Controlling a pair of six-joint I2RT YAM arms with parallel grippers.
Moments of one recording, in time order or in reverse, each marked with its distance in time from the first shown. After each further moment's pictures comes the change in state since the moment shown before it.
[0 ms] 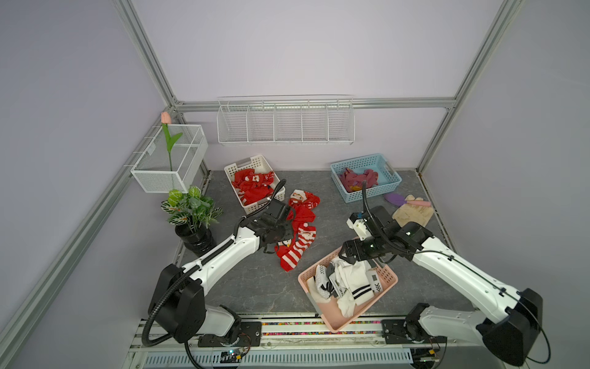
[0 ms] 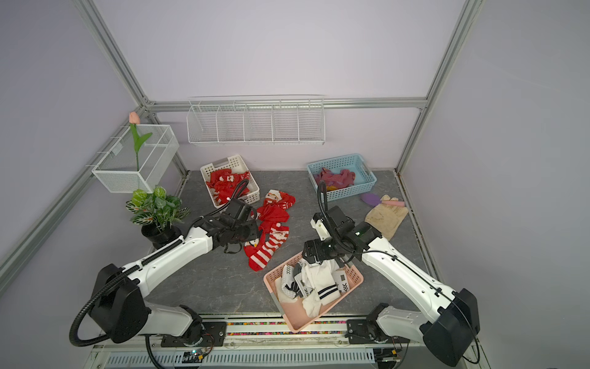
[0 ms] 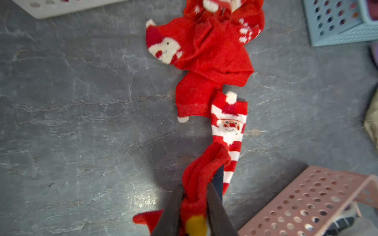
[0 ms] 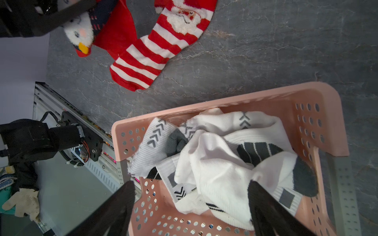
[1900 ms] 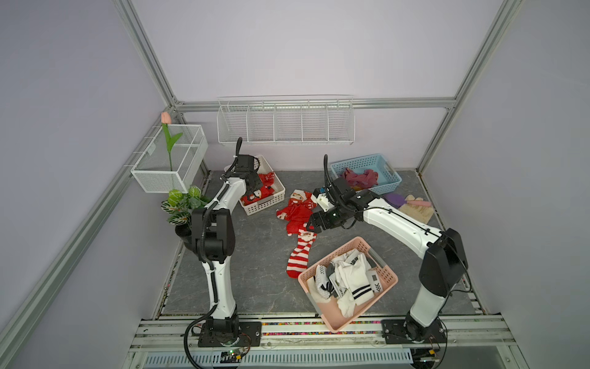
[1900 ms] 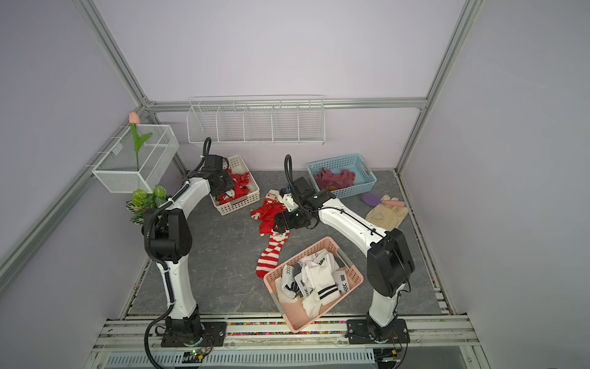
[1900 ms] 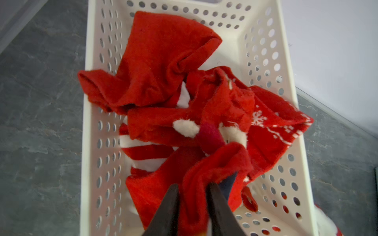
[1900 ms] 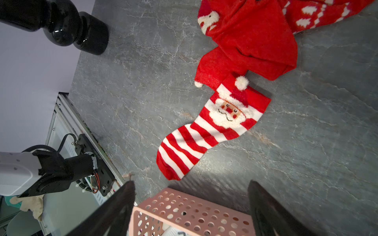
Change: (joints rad) left arm 0.481 0.733 0.732 0.052 -0.013 0.142; right arm 0.000 0.598 0.499 0.119 -0.126 -0.146
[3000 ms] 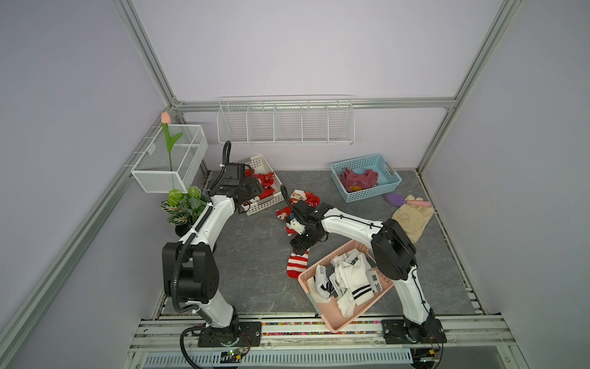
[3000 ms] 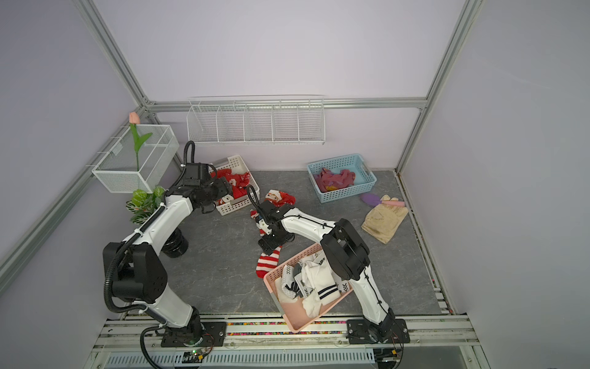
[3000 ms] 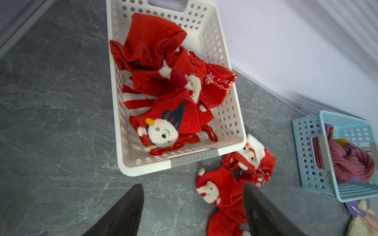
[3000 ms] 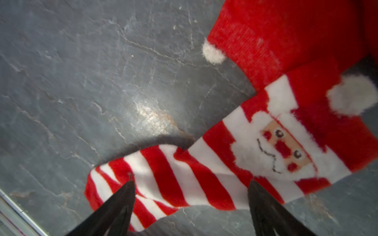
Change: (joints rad) left arm -0.007 -0.488 -0.414 0.085 0.141 -0.011; right arm 0.191 0.371 0.170 -0.085 0.251 -0.206
